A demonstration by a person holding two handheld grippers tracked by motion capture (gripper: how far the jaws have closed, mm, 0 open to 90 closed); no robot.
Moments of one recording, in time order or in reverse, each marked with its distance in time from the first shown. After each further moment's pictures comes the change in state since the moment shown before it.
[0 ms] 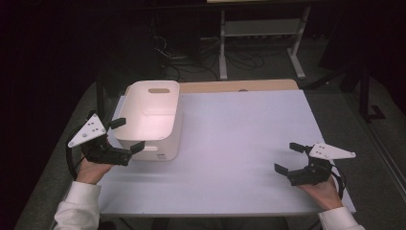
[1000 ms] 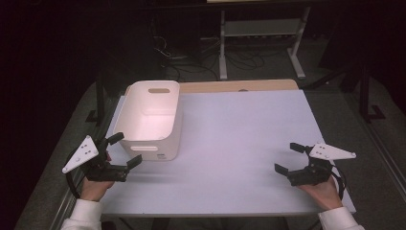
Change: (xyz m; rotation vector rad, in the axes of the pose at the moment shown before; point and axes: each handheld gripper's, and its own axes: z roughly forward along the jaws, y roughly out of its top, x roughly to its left) left arm -0.010 -0.054 -0.015 -0.142 -0.007 -0.076; right arm 0.000 0.000 -0.001 0.000 -0.005 0.001
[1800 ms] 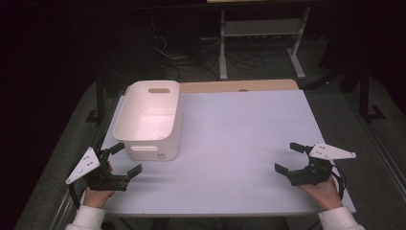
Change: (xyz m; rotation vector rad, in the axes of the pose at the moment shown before) left arm -0.001 -0.036 -0.006 -0.002 0.006 -0.020; right arm 0.000 0.000 0.000 0.003 0.001 0.001
